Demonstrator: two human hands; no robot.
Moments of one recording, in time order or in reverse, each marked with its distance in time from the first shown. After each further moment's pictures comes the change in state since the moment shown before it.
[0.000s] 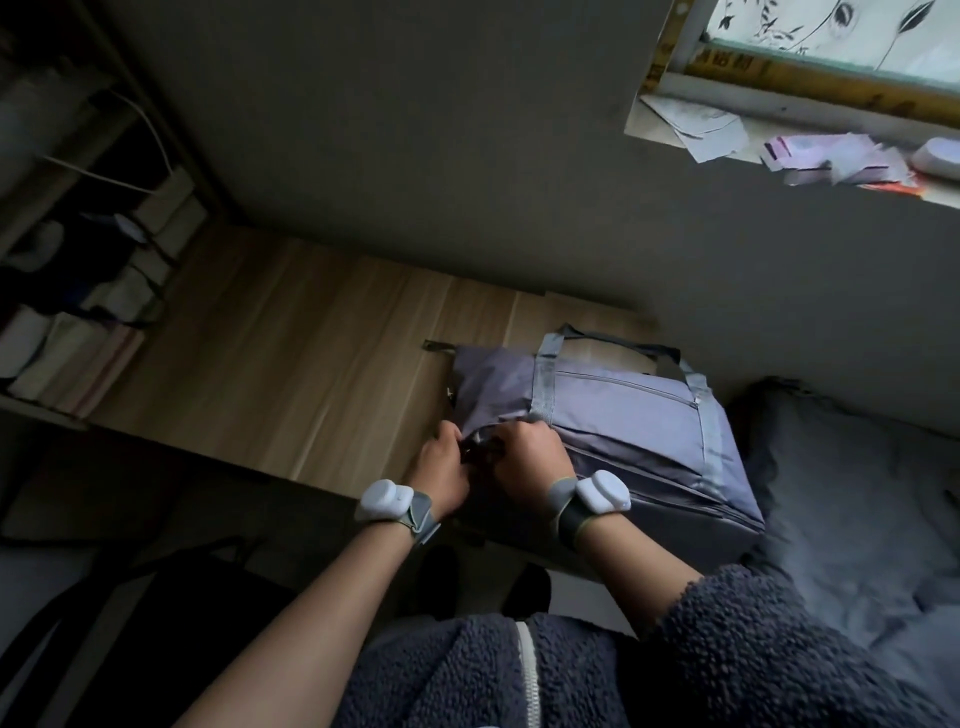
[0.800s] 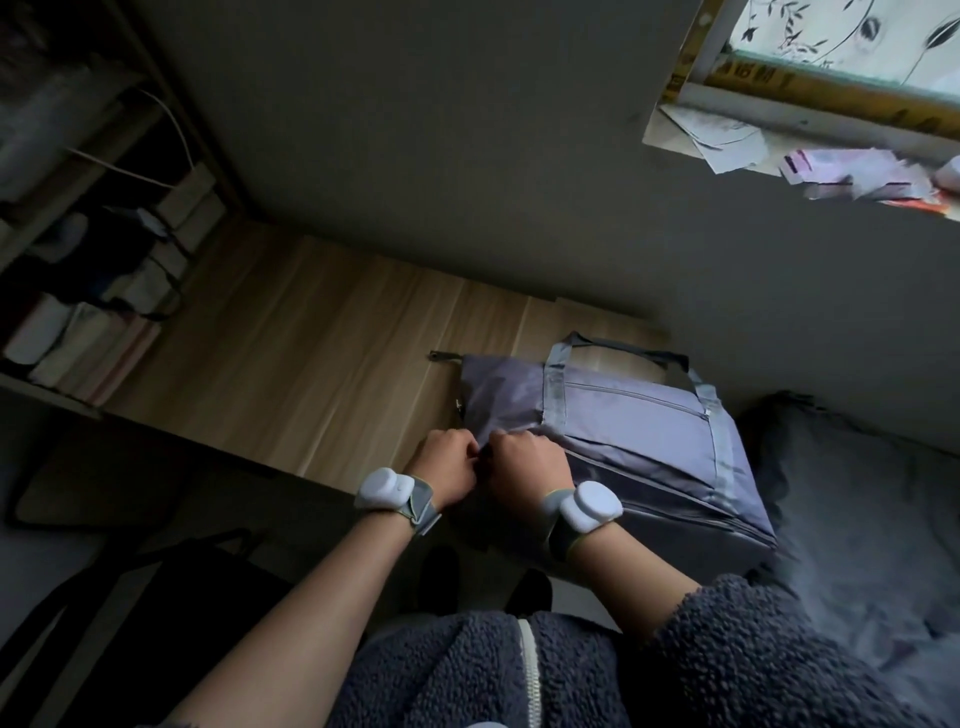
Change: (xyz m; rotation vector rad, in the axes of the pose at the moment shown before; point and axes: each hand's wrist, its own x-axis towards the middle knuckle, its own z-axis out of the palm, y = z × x) left_hand 0.005 0.009 -0.016 0.052 -0.042 0.056; right_hand 0.001 -0.008 0.006 -0.214 -0.044 -0.048
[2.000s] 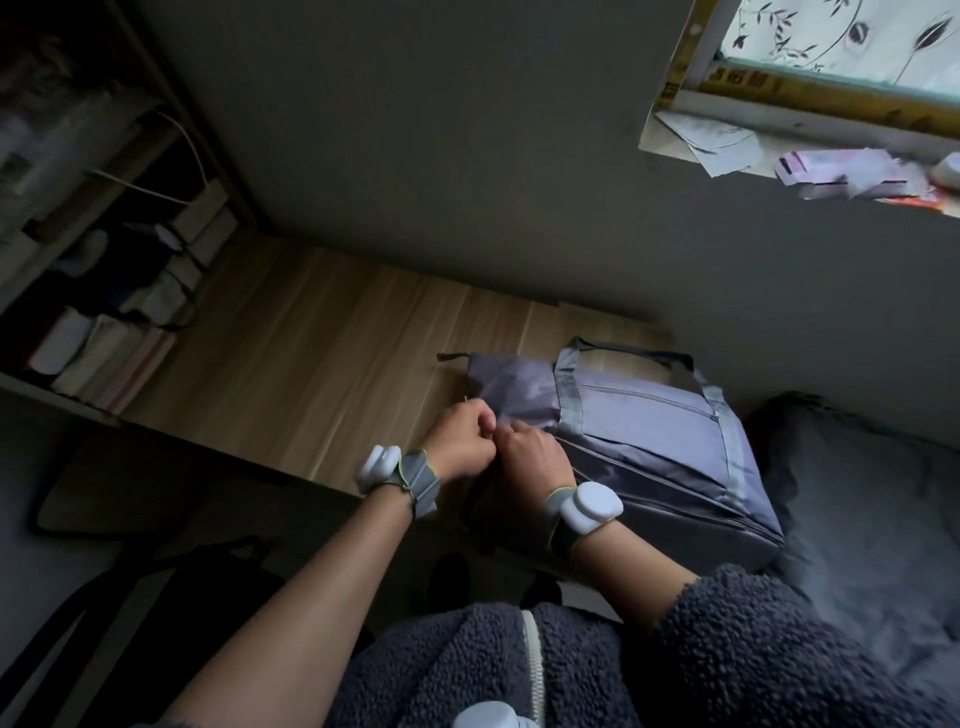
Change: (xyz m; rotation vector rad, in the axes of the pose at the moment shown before) left_hand 0.004 0.027 -0.027 -0.212 0.013 0.000; right_hand -0.004 -0.007 -0.015 0.061 0.033 -0.038
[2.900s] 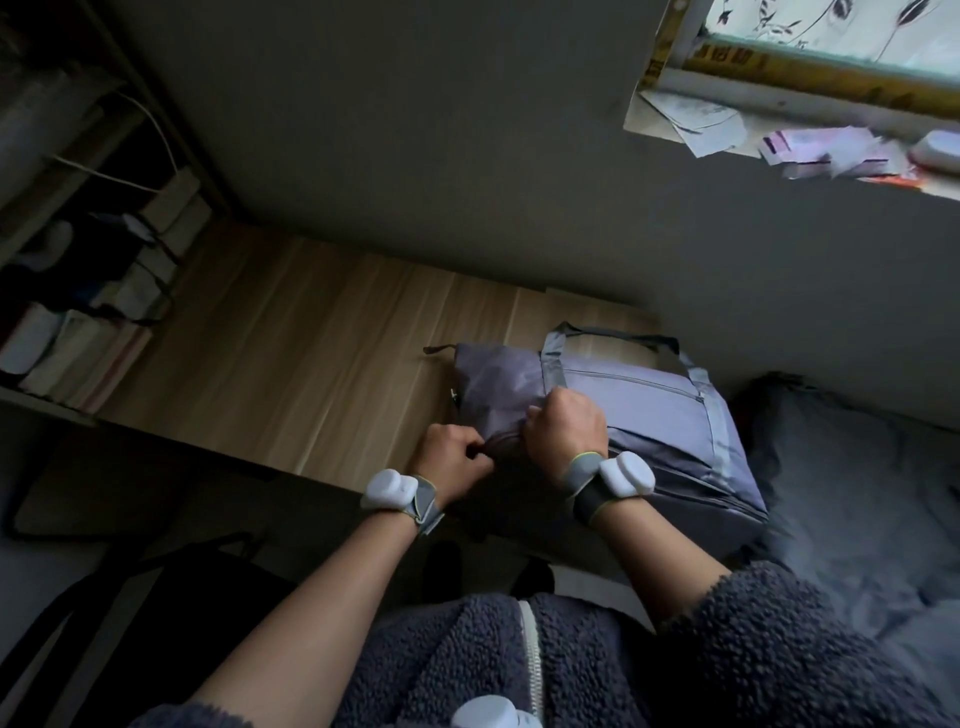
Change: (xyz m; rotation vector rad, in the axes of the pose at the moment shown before) left_hand -0.015 -0.027 0.030 0.127 0.128 0.140; right_hand 0.000 0.030 -0.021 0.116 0.210 0.454
